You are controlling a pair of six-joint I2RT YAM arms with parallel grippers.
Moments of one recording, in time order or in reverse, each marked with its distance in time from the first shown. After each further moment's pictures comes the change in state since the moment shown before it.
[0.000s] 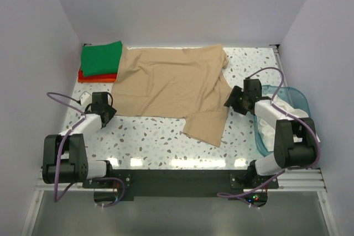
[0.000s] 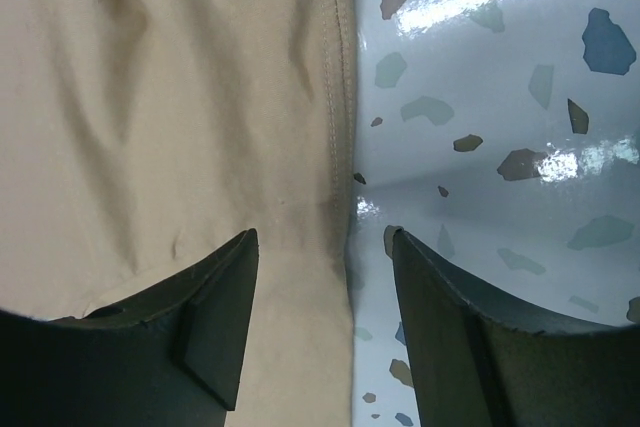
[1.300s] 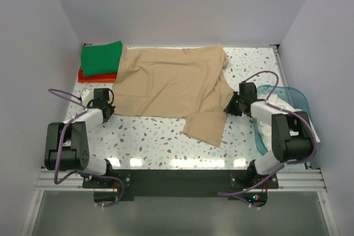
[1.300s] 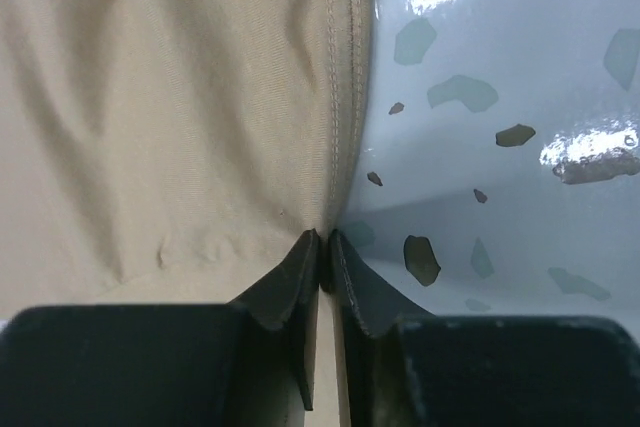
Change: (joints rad) left arm 0.000 0.130 0.053 0.090 -0.028 -0.031; right arm 0.035 0.068 -0.046 0.097 -0.021 0.046
